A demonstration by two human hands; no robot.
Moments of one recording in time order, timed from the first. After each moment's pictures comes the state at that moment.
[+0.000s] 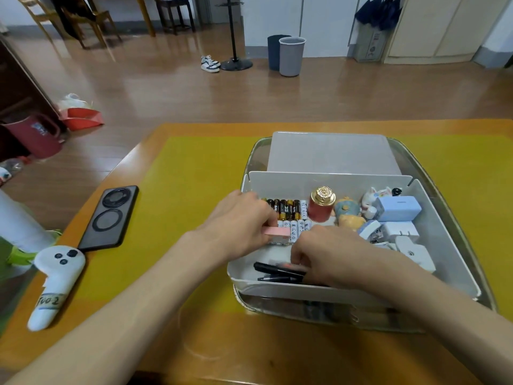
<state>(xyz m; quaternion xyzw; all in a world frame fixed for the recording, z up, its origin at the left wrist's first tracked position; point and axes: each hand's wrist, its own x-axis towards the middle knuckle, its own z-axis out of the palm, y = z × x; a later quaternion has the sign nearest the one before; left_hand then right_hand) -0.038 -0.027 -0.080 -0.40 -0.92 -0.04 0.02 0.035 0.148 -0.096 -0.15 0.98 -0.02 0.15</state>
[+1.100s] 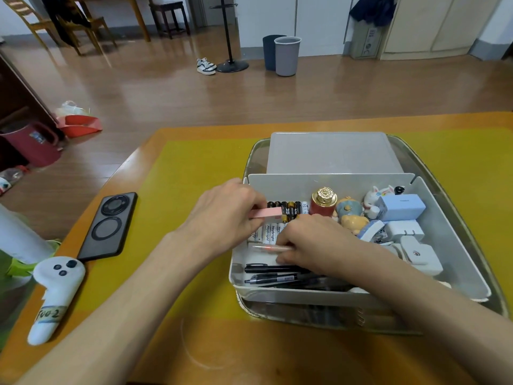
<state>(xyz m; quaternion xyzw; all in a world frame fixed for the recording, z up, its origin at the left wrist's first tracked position) -0.046 -0.043 -0.062 -0.36 -0.93 -0.08 0.06 0.010 0.137 -0.106 -0.18 0.98 -0.07 0.06</state>
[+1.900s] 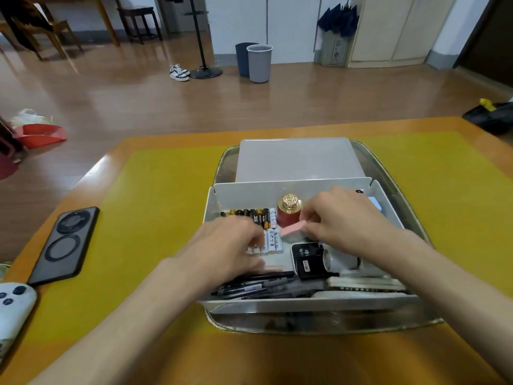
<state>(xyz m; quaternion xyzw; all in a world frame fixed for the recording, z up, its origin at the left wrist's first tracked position) -0.025 -0.004 -0.082 -0.40 -0.91 -0.06 -0.06 0.025 0.222 -0.078 0.00 1.00 -0.06 -0.04</state>
